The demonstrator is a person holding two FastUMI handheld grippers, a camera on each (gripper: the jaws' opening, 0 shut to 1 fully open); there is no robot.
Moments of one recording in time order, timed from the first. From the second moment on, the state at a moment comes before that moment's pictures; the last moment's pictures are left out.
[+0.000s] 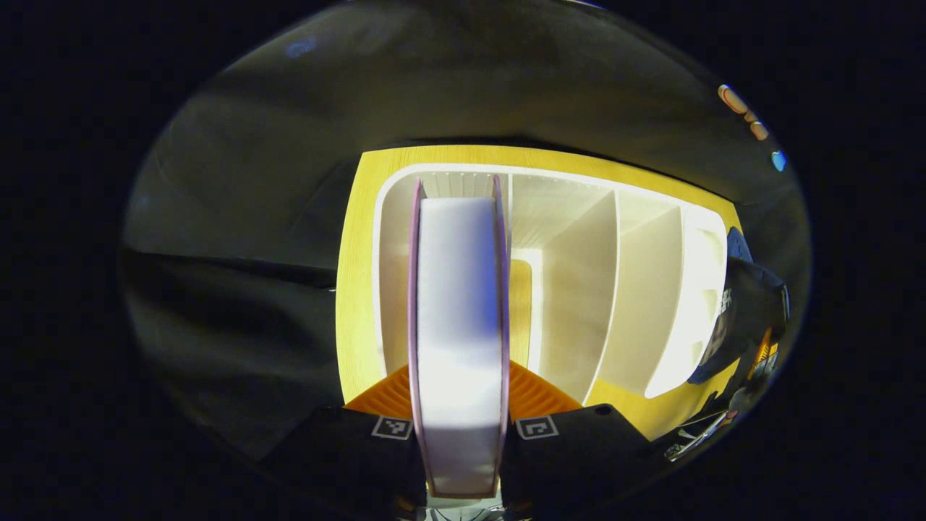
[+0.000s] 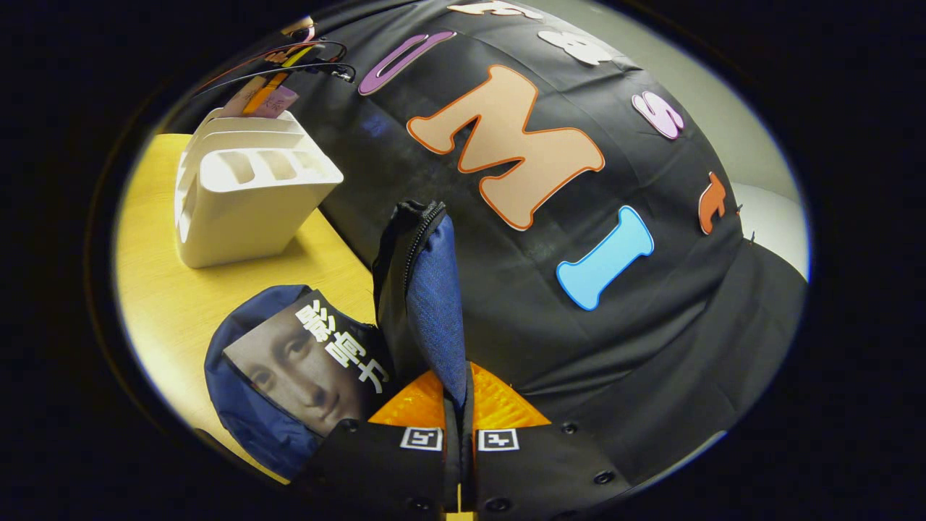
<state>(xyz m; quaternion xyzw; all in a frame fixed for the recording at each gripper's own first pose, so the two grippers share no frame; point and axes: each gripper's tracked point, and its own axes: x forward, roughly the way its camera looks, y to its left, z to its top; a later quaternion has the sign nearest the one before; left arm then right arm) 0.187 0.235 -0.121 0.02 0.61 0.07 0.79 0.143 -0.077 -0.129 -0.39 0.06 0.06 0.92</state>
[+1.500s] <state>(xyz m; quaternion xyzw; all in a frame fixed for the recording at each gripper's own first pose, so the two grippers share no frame) 0.101 -0.045 0.017 -0.13 0.46 -0.13 0.87 0.136 -0.080 -0.127 -0.38 0.05 0.09 0.92</state>
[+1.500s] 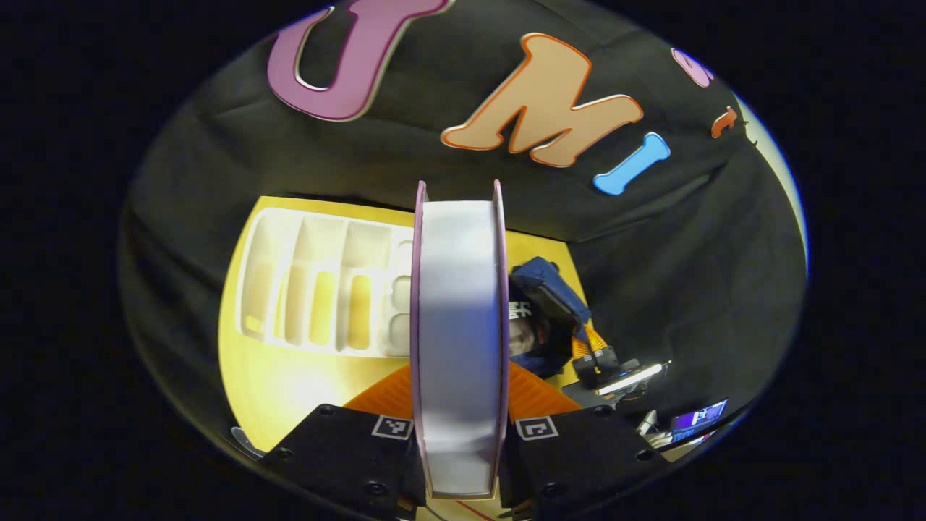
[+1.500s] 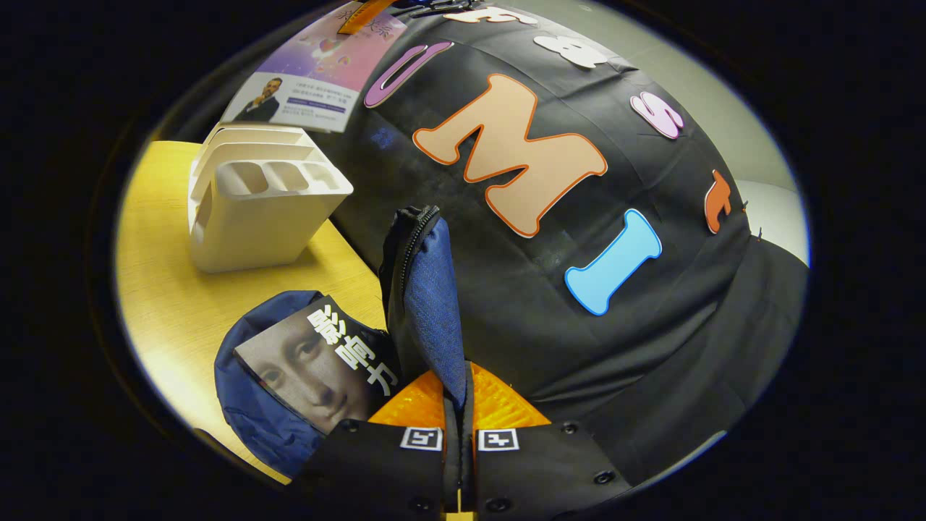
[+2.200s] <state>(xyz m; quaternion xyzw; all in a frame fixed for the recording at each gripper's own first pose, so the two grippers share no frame) 0.157 -0.187 -0.156 -0.28 0.44 -0.20 0.83 0.137 -0.086 -0.118 -0.35 0.04 0.08 0.93</state>
